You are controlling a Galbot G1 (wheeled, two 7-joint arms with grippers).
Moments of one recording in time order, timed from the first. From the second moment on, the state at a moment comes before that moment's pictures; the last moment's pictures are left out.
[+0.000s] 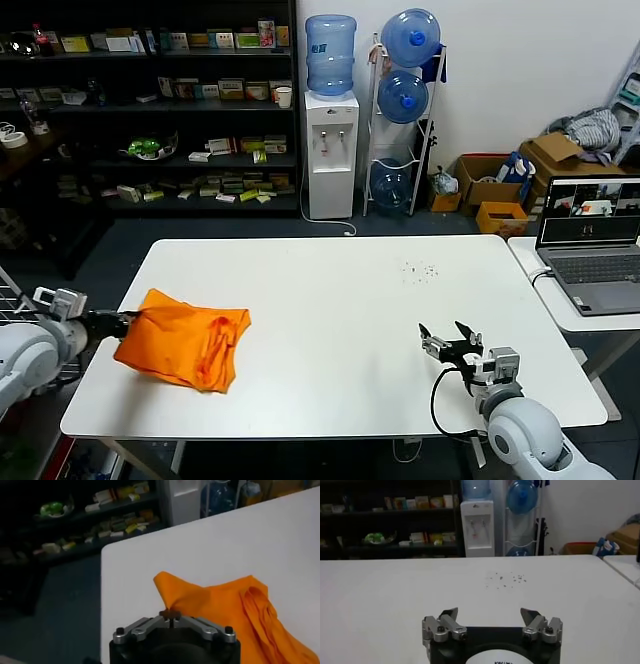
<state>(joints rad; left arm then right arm) 1.10 -0.35 -0.32 -1.74 -1.04 0.60 -0.05 -1.24 0.88 0.28 1.88 0.77 -0.32 0.28</state>
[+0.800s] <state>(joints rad) 1.06 -0.46 -0.29 -1.85 -1.38 0.61 -0.30 -1.27 0.91 0.31 1.89 0.74 -0.34 0.30</state>
